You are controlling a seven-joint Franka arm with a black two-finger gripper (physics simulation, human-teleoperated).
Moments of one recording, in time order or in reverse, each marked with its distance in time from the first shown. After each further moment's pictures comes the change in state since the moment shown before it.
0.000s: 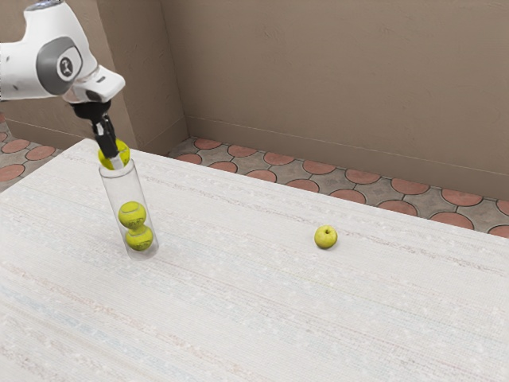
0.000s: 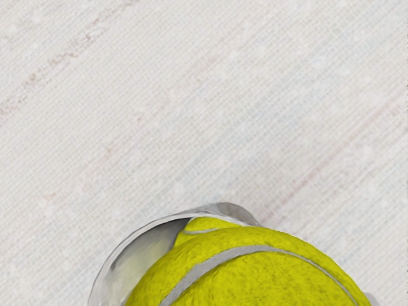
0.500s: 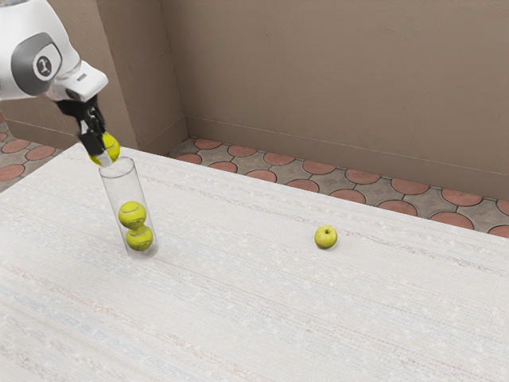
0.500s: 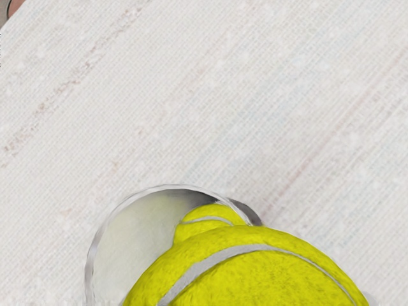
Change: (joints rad) arm -0.010 -0.139 -0.001 -0.117 0.032 0.062 0.101
